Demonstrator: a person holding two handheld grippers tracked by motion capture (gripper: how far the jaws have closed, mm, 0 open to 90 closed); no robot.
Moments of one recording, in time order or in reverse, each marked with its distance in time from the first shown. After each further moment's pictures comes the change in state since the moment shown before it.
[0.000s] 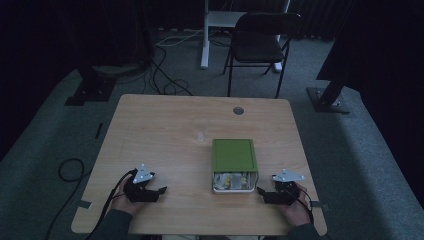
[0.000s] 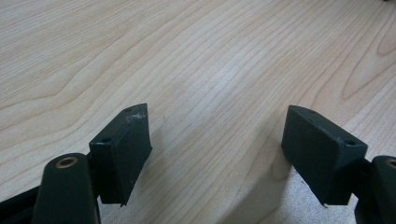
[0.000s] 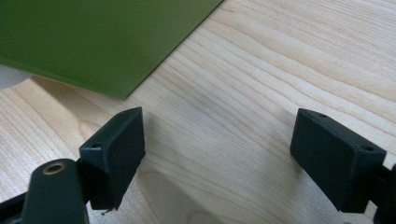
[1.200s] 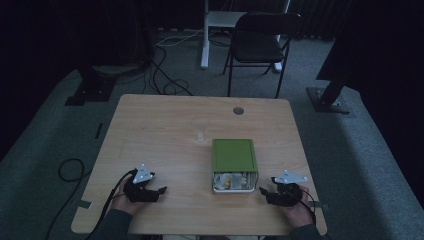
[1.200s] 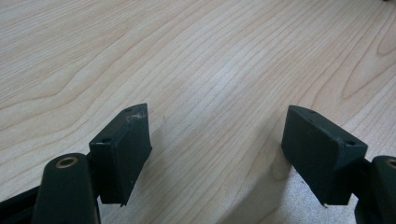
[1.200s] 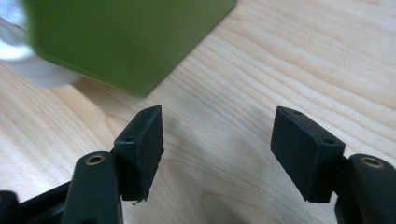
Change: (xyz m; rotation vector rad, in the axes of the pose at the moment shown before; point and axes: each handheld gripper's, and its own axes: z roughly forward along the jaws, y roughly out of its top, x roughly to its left) left arm 0.000 0.000 0.000 0.000 0.000 0.000; right arm 0.007 0.006 -0.019 0.000 0.006 -0.021
